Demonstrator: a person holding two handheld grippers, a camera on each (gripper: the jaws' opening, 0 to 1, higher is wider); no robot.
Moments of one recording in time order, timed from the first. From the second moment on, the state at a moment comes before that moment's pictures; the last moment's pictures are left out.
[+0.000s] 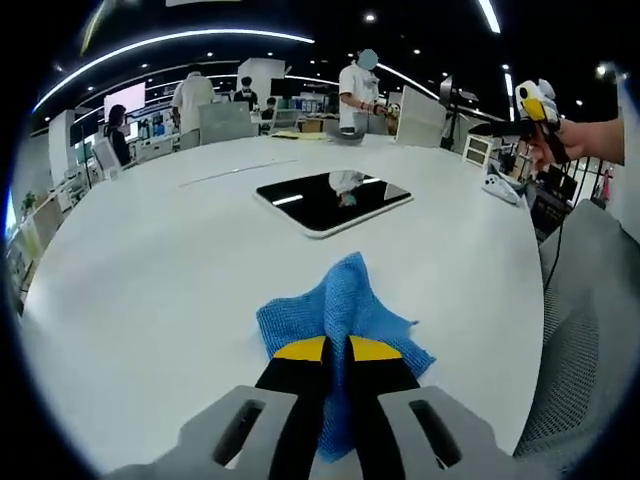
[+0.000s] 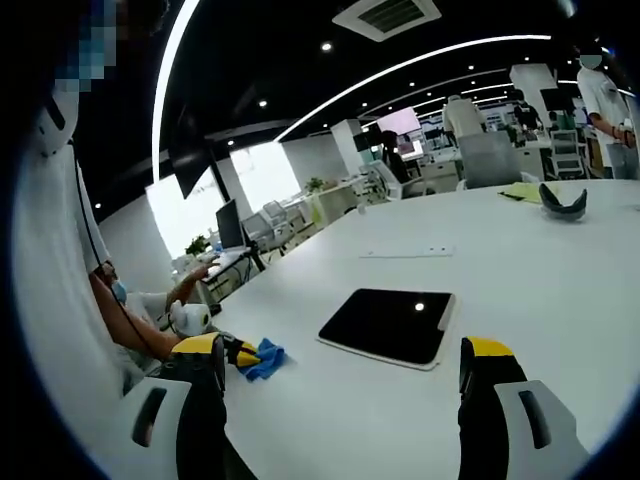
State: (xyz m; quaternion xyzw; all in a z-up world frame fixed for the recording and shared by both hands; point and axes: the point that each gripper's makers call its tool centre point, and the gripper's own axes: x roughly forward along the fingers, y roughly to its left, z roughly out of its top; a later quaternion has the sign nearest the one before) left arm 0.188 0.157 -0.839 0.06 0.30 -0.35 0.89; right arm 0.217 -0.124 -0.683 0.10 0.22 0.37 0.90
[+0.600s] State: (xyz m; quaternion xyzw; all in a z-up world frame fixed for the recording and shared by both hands) left arm 0.183 0.152 -0.838 0.11 0.28 -0.37 0.88; right arm 0.215 -0.122 -0.685 0.10 0.22 0.37 0.90
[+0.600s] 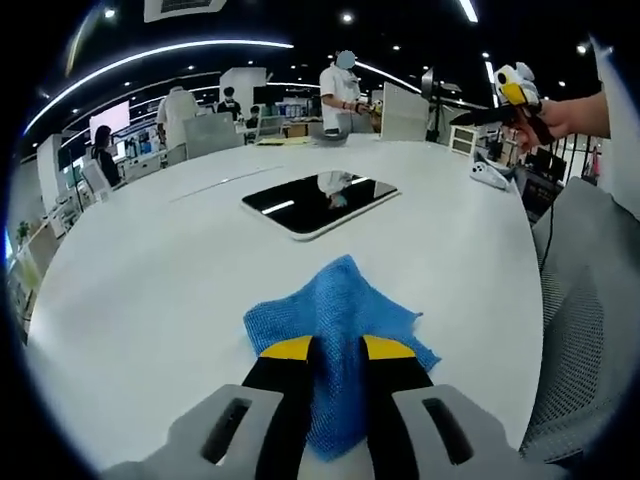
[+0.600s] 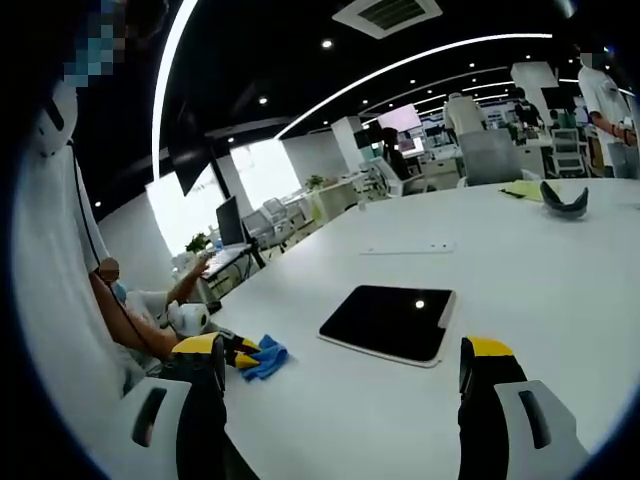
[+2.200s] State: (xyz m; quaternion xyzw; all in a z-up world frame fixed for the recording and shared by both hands) left arm 0.208 0.102 -0.658 -0.02 0.15 -0.41 0.90; right arm 0.207 -0.119 -0.679 0.07 0.21 0.39 0.89
